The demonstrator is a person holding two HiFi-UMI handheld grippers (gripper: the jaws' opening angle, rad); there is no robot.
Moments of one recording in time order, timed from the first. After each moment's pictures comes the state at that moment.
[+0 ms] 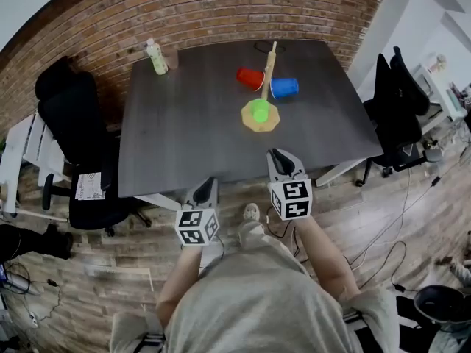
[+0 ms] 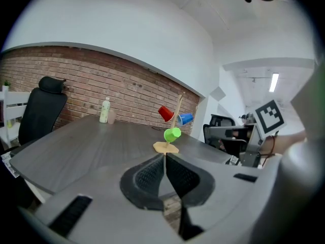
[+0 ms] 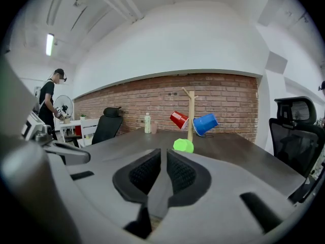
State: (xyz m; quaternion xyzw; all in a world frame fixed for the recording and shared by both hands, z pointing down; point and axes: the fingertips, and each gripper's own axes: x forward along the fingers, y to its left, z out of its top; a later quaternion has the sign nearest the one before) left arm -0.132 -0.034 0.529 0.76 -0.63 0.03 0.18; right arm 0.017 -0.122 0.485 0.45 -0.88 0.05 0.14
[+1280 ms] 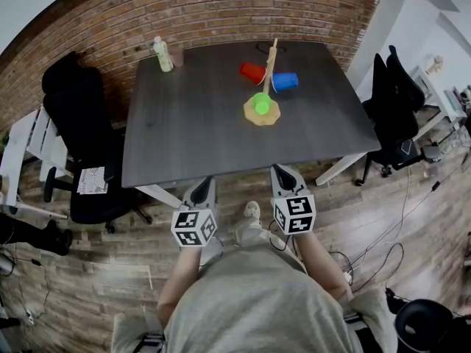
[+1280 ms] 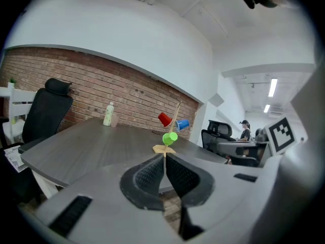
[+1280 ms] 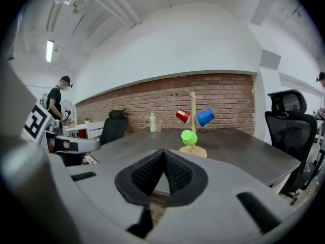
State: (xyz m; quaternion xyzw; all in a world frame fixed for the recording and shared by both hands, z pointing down) left arm -0.140 0.015 0.509 0.75 -0.63 0.00 0.17; right arm 0.027 -0.041 0.493 0.45 -0.88 0.07 0.12
